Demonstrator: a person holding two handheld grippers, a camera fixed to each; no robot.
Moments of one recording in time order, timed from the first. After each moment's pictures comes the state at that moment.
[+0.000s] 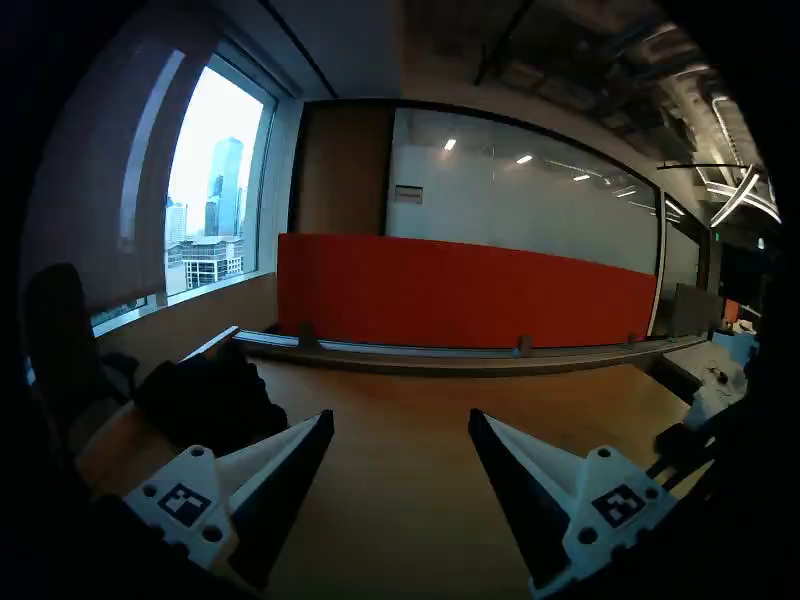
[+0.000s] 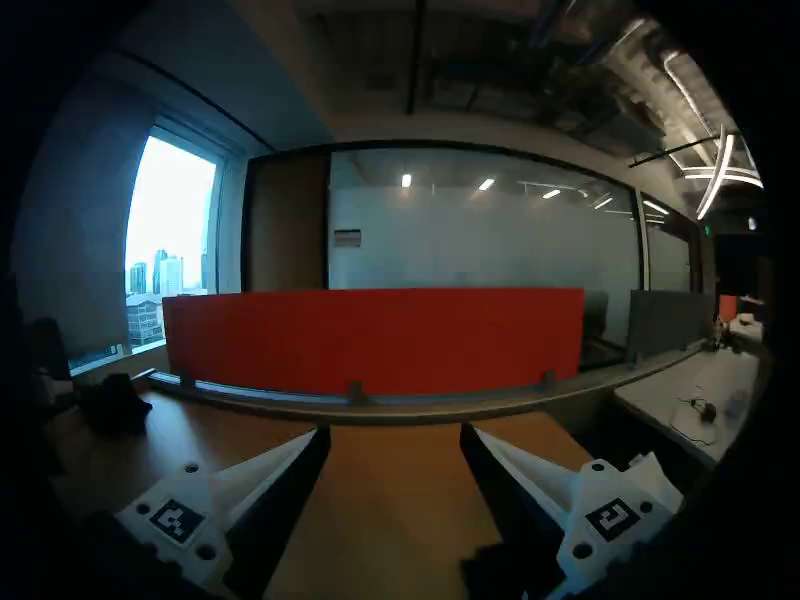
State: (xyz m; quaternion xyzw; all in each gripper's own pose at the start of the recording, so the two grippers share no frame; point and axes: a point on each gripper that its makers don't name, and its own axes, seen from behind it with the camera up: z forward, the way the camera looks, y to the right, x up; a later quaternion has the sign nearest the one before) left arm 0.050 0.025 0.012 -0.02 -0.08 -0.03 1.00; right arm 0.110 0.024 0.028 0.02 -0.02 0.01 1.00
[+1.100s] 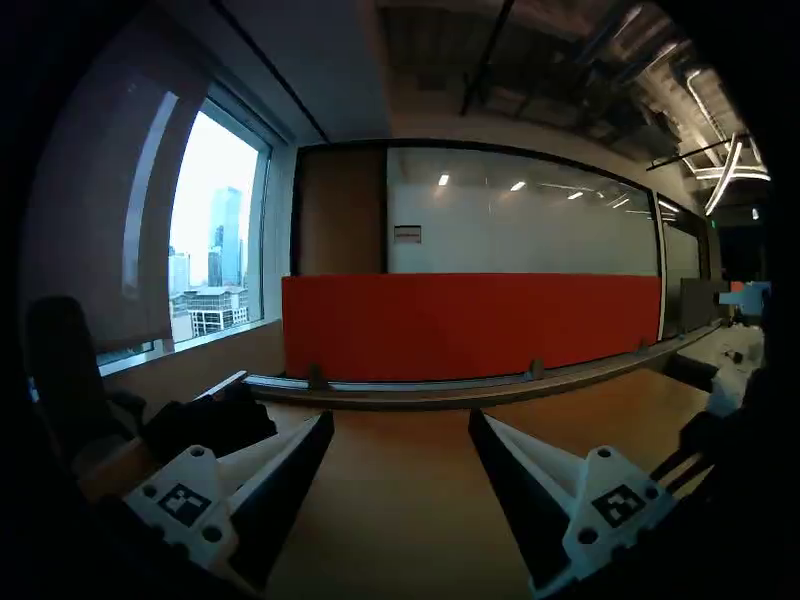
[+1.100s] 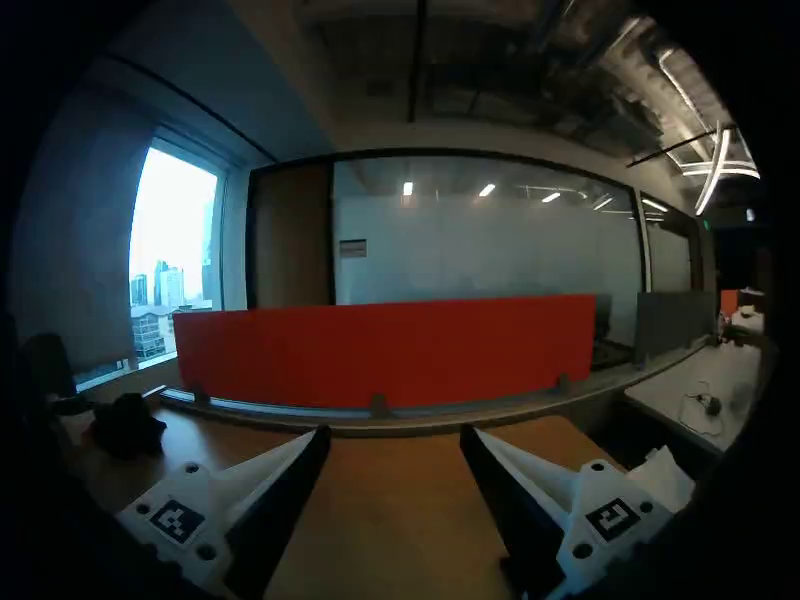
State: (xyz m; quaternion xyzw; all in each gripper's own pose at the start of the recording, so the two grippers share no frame) left arm 0.049 0.014 0.024 0.00 0.00 0.01 1.00; right arm 0.132 -0.029 0.020 0.03 -0.01 0.02 1.00
